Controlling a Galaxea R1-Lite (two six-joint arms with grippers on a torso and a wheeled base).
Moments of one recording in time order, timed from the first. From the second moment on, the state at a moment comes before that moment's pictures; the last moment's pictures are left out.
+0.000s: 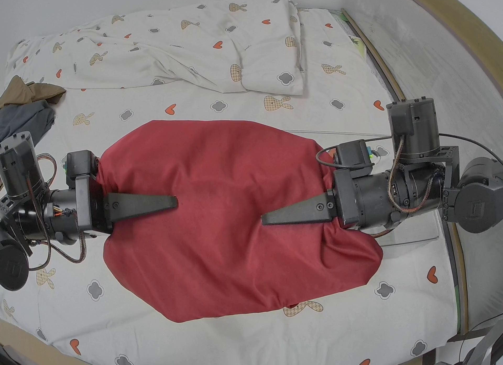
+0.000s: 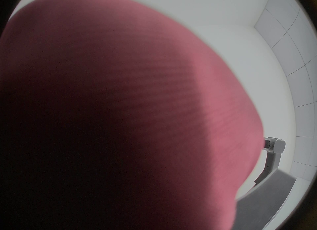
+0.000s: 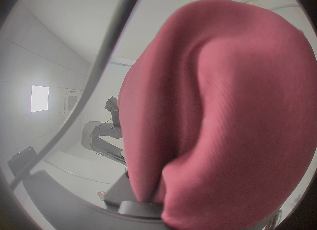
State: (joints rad) left arm -0.22 1.50 -0.58 -0.88 -1.08 -0.79; right arm 0.63 1.73 -1.08 -0.22 0.82 0.62
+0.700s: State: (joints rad) left arm -0.22 1.50 -0.58 -0.87 -1.08 -0.79; right arm 0.63 1.73 -1.08 -0.22 0.82 0.62
